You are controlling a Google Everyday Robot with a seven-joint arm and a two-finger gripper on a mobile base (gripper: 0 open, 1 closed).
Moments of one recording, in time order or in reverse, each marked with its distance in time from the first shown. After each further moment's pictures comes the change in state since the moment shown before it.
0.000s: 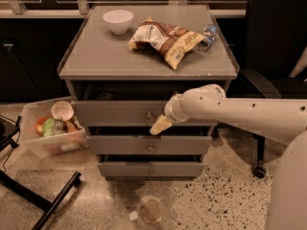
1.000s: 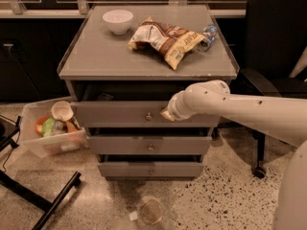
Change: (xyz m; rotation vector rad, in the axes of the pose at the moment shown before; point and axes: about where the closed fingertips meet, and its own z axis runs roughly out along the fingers) arm -0.006 -0.002 -0.008 -0.033 0.003 0.016
